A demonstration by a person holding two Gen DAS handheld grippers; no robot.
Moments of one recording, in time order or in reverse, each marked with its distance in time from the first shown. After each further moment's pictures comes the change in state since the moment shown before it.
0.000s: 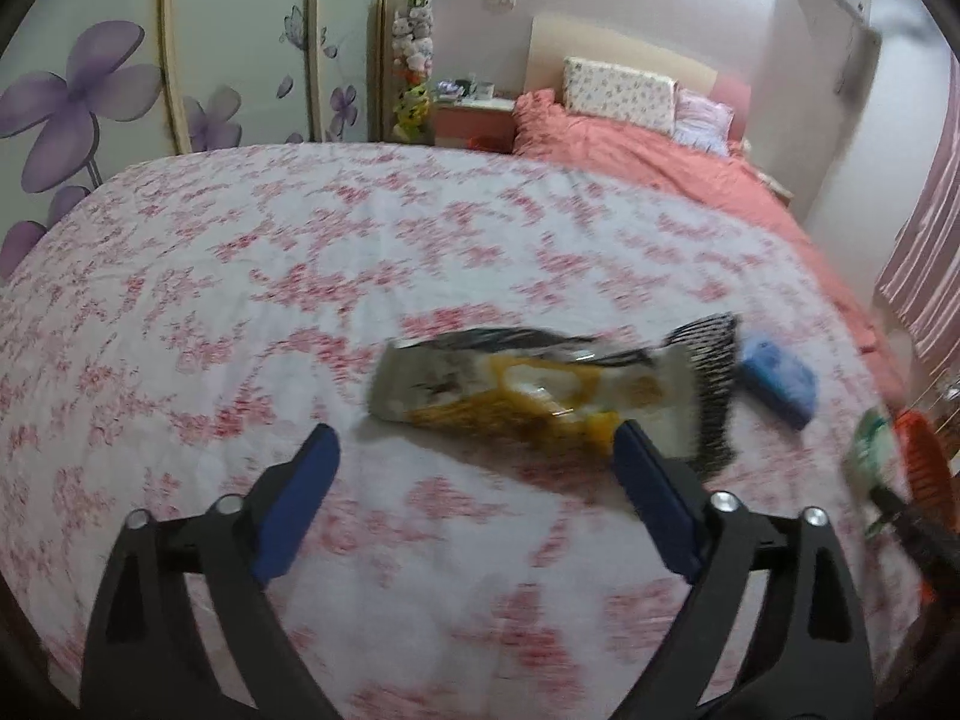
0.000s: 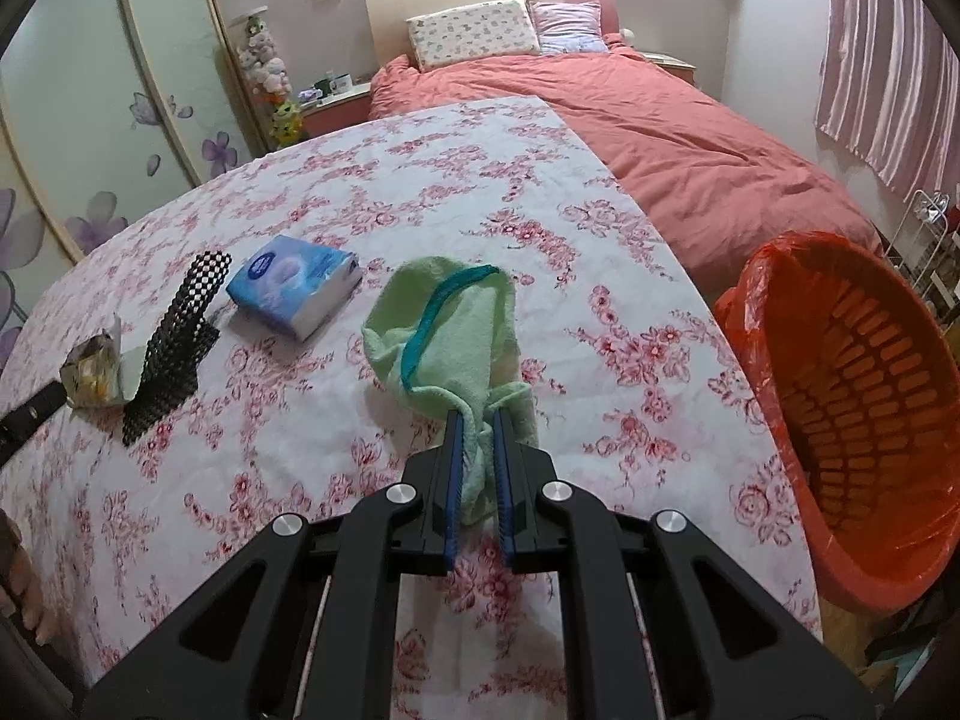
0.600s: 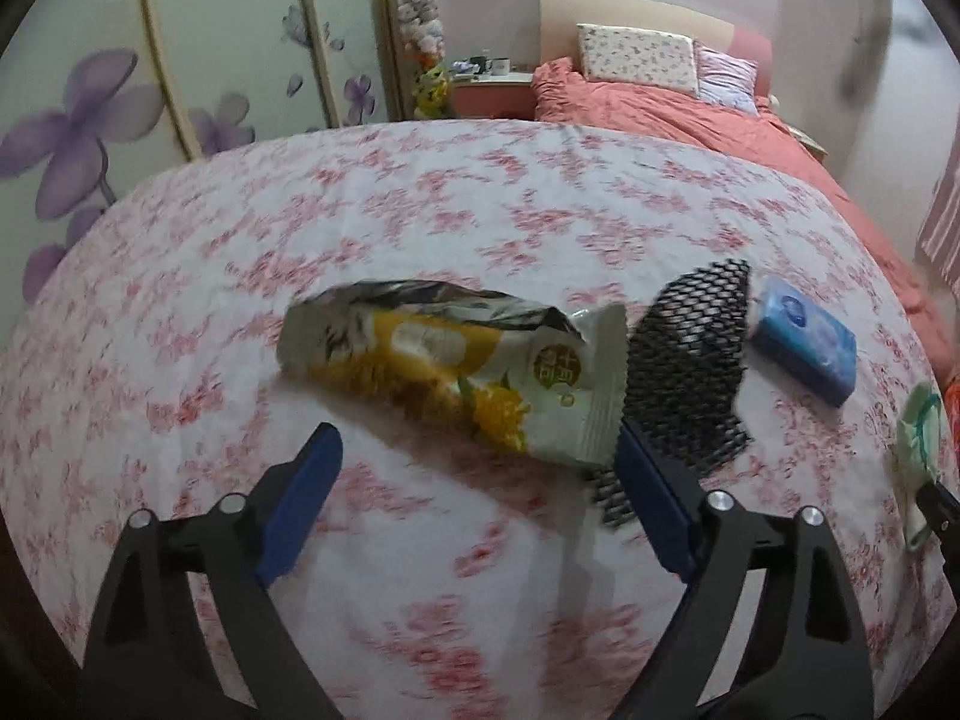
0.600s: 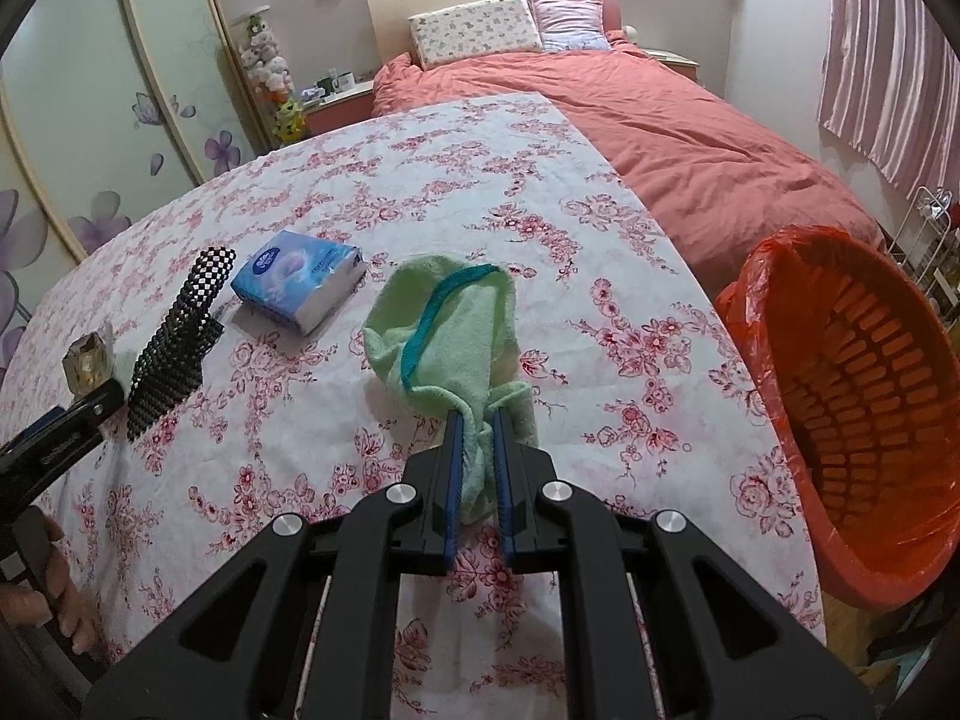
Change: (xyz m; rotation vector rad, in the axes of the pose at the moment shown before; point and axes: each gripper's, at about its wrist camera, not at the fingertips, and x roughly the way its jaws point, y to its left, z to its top) left arm 0.030 -0.034 -0.007 0.059 0.071 0.139; right arm 0.001 0.000 -0.003 0.003 0.004 0.010
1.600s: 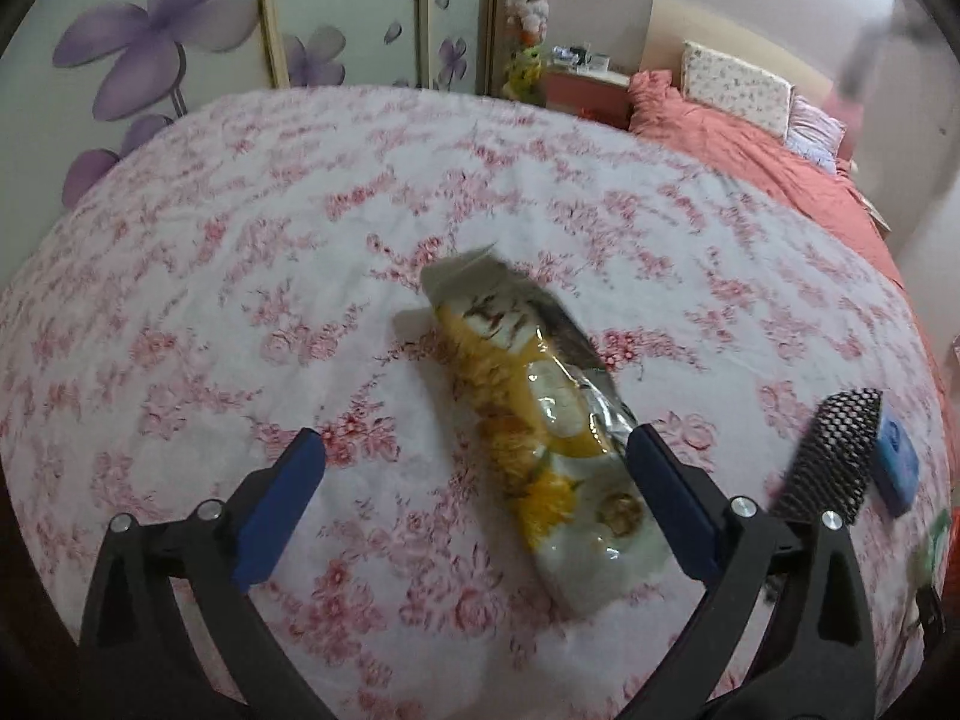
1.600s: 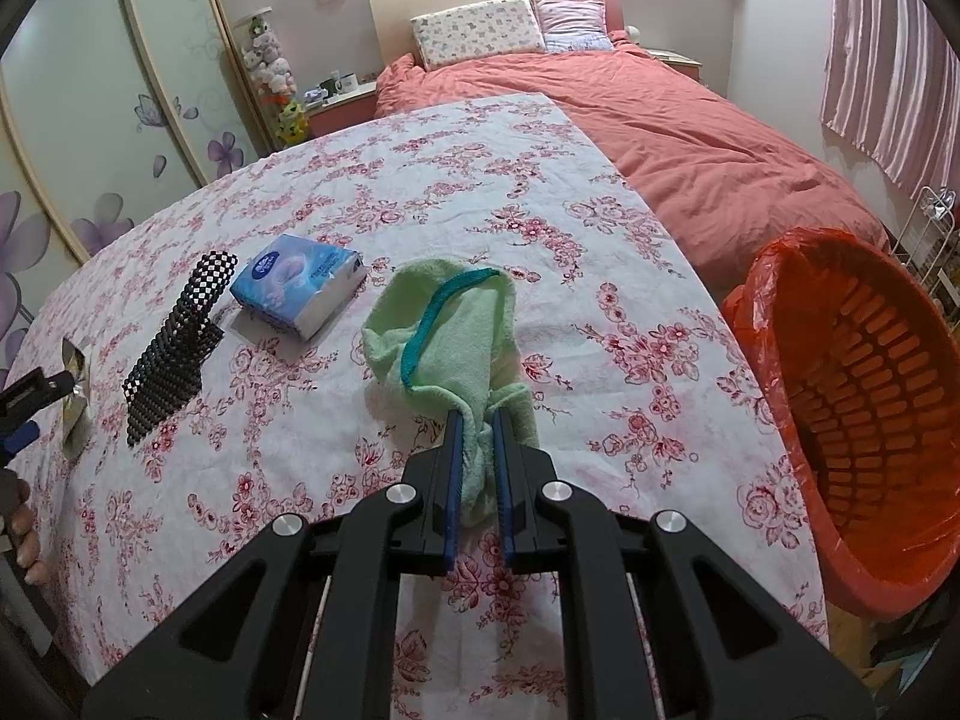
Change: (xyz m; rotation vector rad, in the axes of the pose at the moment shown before) left arm 0.024 0.091 0.028 -0.223 0.076 0.067; right arm 0.000 -0.001 0.002 0.002 -0.001 0.012
